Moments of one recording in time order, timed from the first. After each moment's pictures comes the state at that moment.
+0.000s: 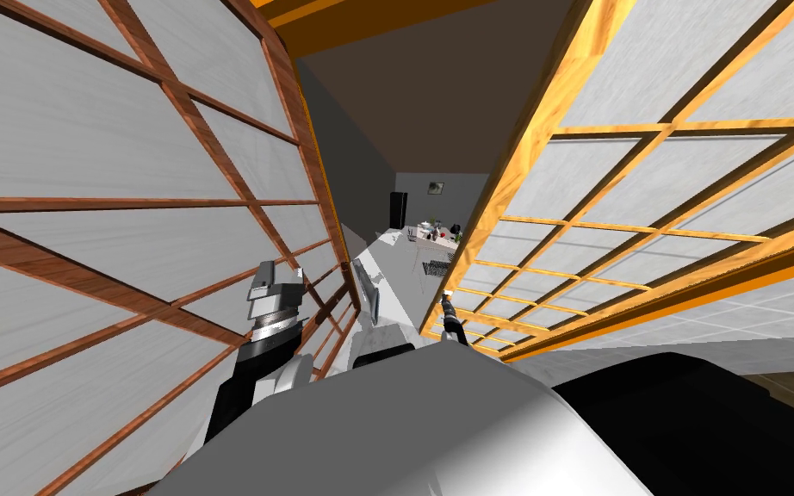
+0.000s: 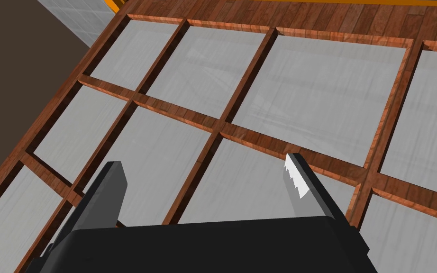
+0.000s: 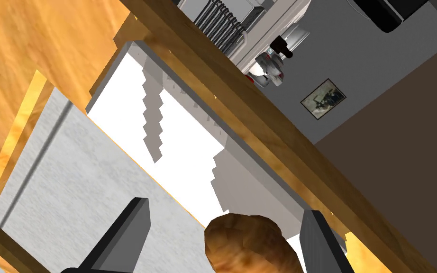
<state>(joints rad) 0.08 -0.18 -0.21 -0.79 -0.47 -0.64 0.84</state>
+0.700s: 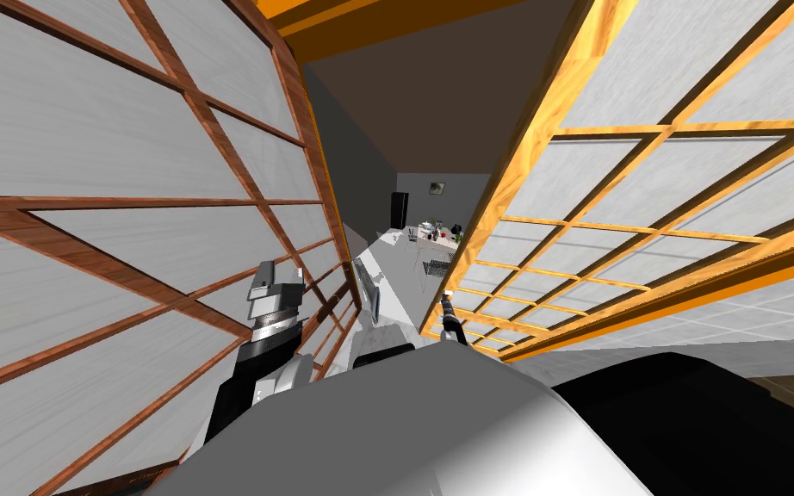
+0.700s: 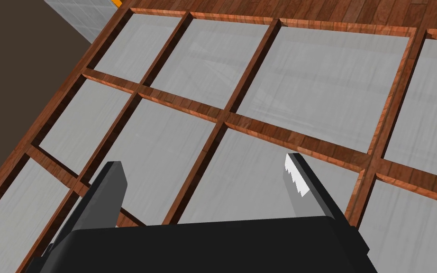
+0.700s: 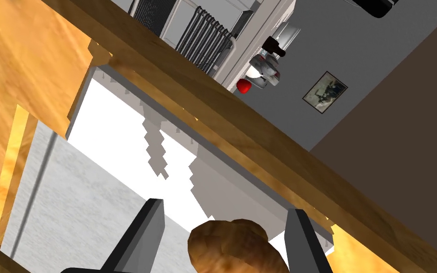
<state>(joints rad) 0.08 -0.18 -0.20 -0.81 -0.47 -0.64 0.71</state>
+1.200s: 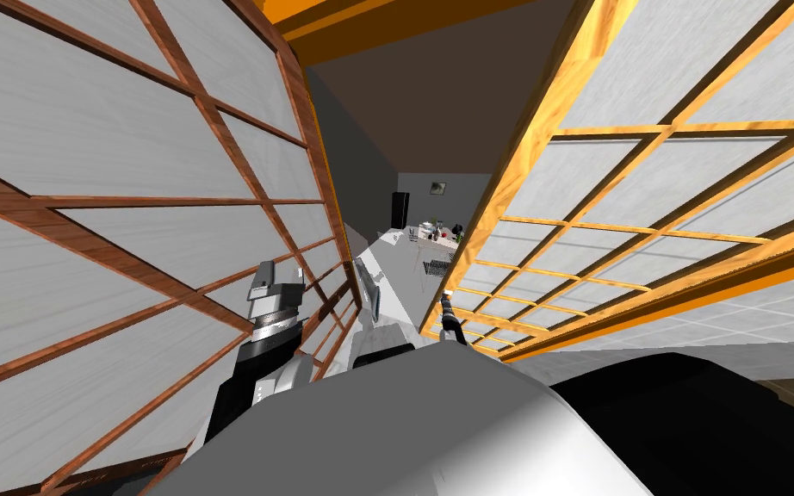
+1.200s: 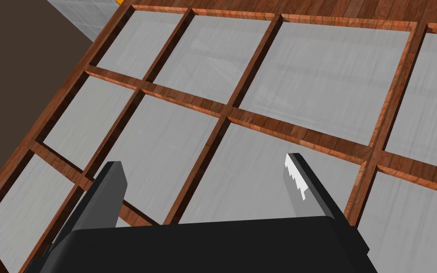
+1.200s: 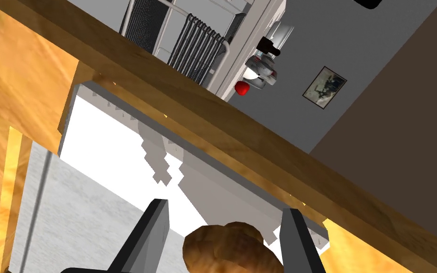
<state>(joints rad) 0.06 -0.18 -0.20 -0.78 -0.46 -0.66 0.62</state>
